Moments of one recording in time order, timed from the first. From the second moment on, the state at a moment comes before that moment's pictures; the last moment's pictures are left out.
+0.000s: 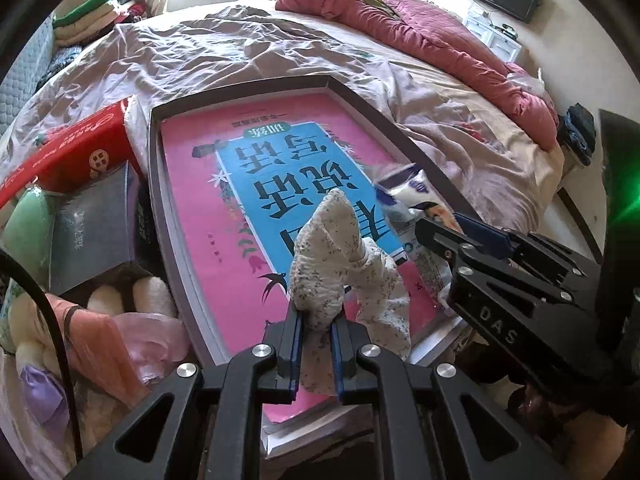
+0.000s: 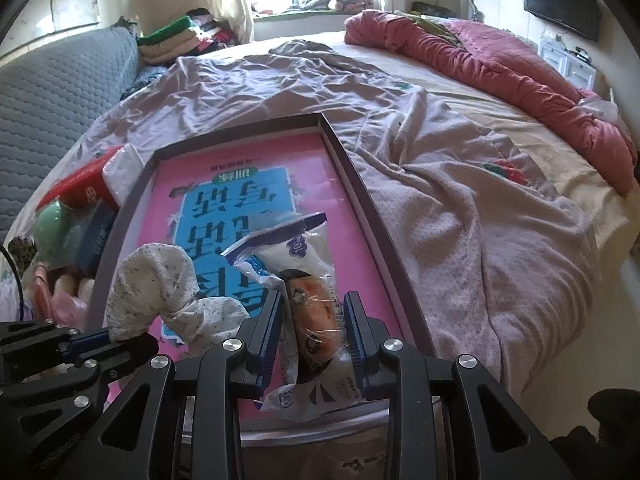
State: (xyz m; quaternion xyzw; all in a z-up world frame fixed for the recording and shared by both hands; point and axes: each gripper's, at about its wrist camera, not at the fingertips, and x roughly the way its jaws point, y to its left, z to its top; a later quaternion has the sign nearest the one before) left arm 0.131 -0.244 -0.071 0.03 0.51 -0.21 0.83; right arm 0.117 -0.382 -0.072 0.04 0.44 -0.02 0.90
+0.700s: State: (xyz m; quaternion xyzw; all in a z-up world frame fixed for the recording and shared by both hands) left arm 0.131 -0.235 -0.069 0.02 0.50 -0.21 0.84; right arm 0.109 -0.386 -0.071 0.03 0.44 -0.04 0.90
